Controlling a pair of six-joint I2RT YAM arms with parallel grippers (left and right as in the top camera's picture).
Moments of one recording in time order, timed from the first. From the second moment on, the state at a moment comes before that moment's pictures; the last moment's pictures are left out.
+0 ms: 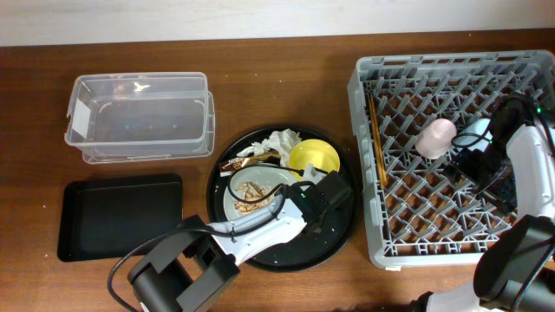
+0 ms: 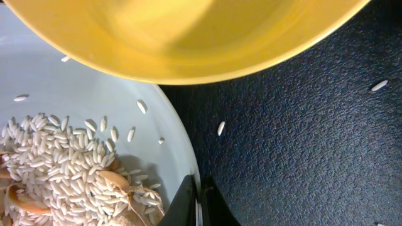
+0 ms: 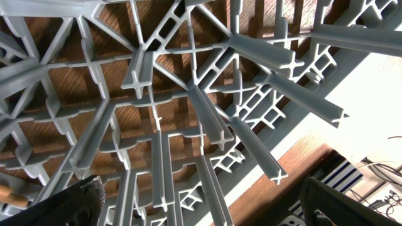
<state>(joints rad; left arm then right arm) -0.94 1.89 1.15 -0.57 -0.27 -0.51 -0.39 1.71 1.37 -1.33 0.17 0.49</state>
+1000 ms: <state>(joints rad) -0.94 1.89 1.38 -1.02 -0.25 -0.53 -0.39 1.71 1.37 -1.33 0.17 0.49</state>
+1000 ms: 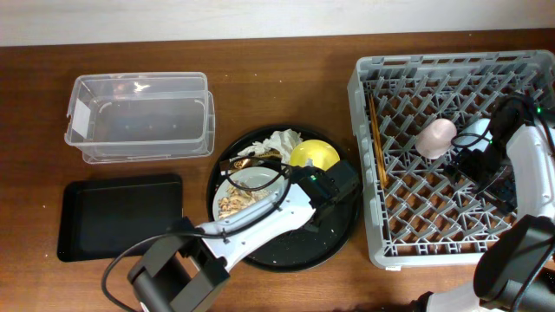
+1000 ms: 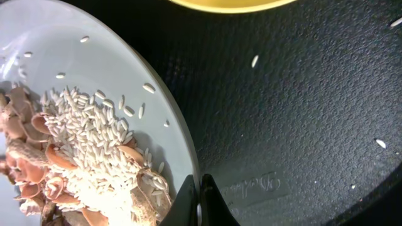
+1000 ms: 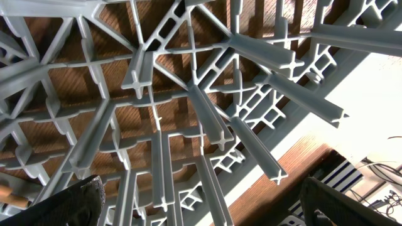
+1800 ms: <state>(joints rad) -0.24 1.59 1.38 -1.12 -0.03 -0.42 -0.39 1.71 1.37 -1.33 0.17 0.49</state>
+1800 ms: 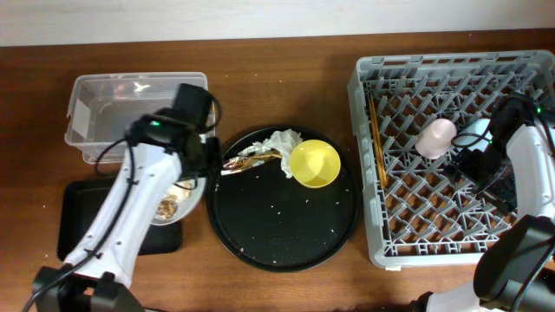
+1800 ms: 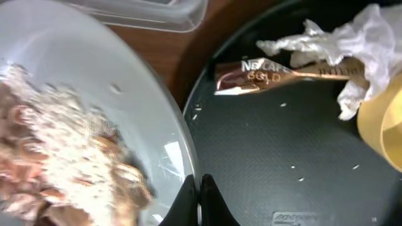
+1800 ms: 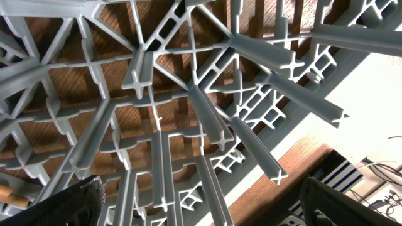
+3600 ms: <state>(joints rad) 0.67 1.59 1.38 -1.19 0.83 -0.28 -0.39 1.71 1.37 -1.33 0.17 0.49</state>
